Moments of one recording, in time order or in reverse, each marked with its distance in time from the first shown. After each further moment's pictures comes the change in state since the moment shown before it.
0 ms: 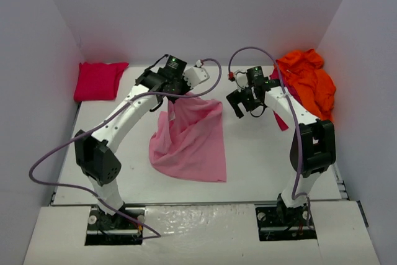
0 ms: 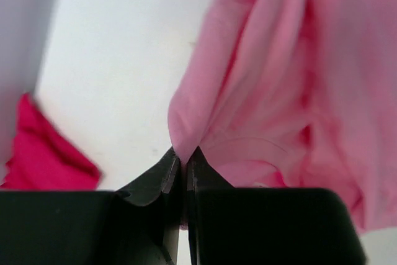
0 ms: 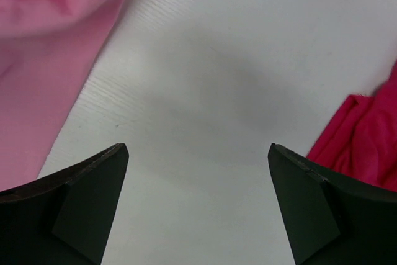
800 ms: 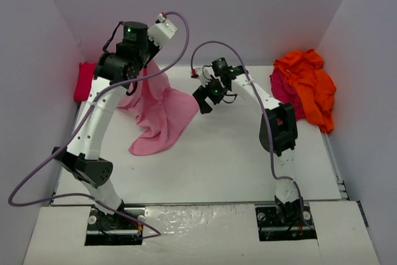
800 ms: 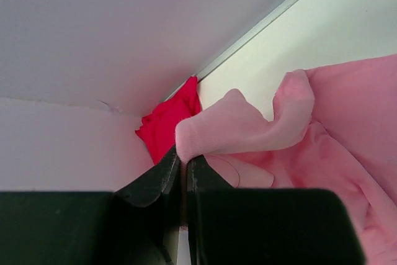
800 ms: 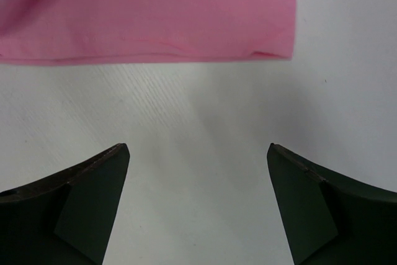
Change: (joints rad) left arm 0.162 -0.061 0.398 0.016 -0.224 0.044; right arm 0.175 0.462 0.581 -0.193 -0.347 -0.093
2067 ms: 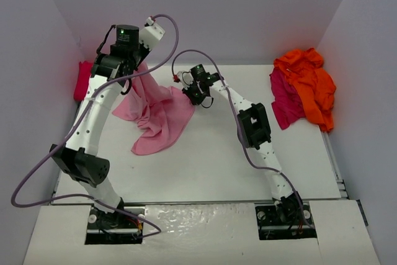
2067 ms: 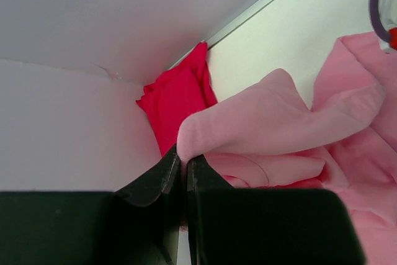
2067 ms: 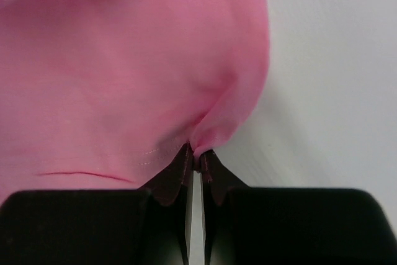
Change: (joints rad) left arm 0.107 -0.014 -0.134 0.050 -0.001 -0.004; right arm 0.099 0.389 0.366 0.125 0.201 0.003
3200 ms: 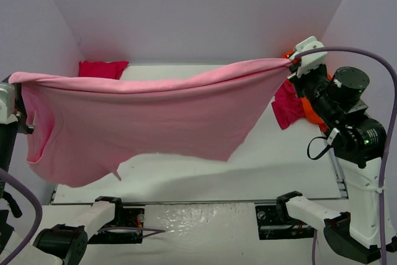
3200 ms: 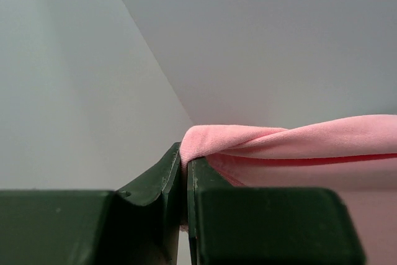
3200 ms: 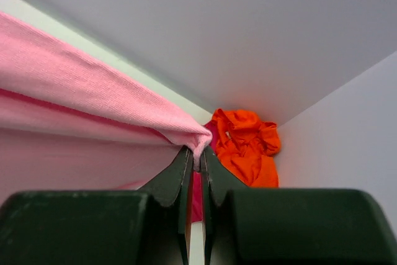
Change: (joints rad) left arm 0.256 -0.642 0.372 -0.296 0.255 -0.140; right arm -0.233 -1.544 -0.614 -0.036 0.243 -0.047
